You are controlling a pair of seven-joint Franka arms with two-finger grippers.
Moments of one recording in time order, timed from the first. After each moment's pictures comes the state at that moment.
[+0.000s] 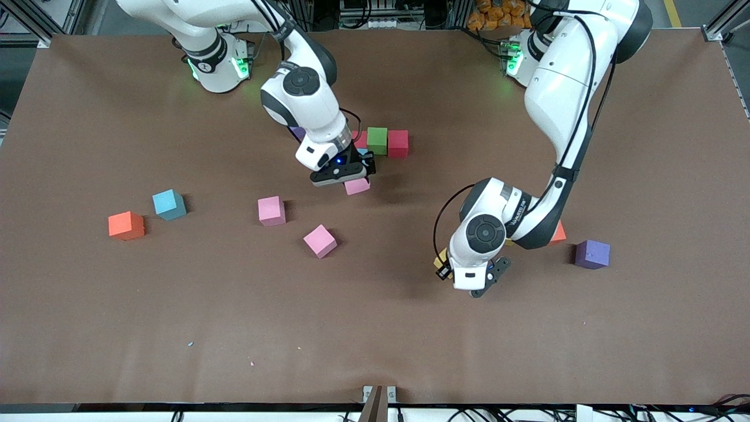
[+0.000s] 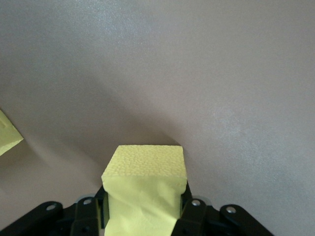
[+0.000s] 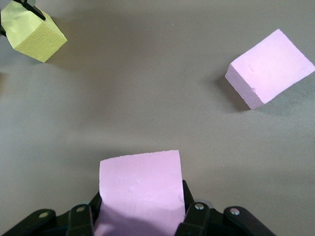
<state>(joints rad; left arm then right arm) -0.36 0.87 -0.15 -1.34 0.10 2.16 -1.28 0.35 0.35 0.43 -2.10 -0.26 2.72 0.87</state>
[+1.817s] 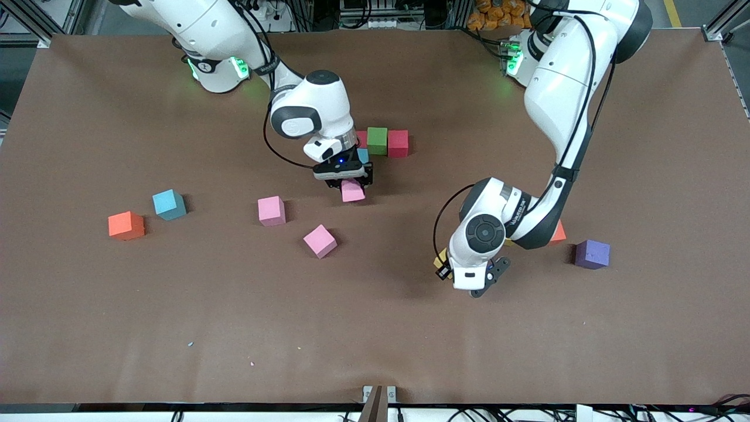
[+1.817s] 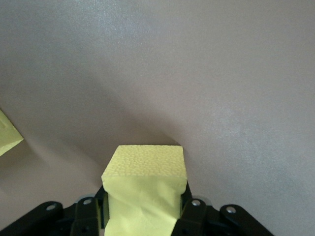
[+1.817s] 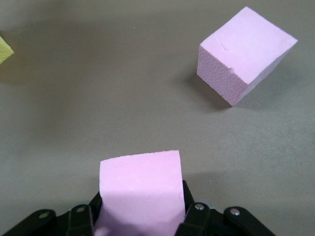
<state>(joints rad) -0.37 0.87 -0.15 -1.34 0.11 2.16 -1.28 0.35 0.51 0.43 -2.08 -1.18 2.74 1.77</state>
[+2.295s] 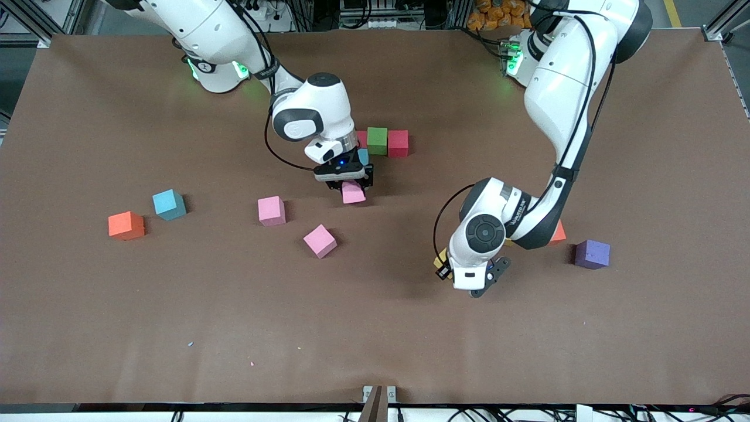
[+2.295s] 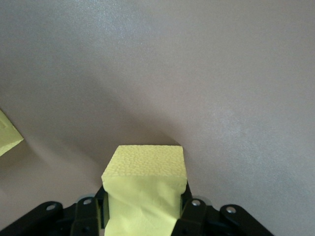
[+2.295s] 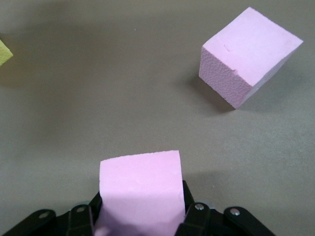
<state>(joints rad) -0.37 0.87 -0.15 -1.34 0.11 2.16 -1.28 0.35 0.53 0.43 -2.06 -1.20 2.74 1.78</state>
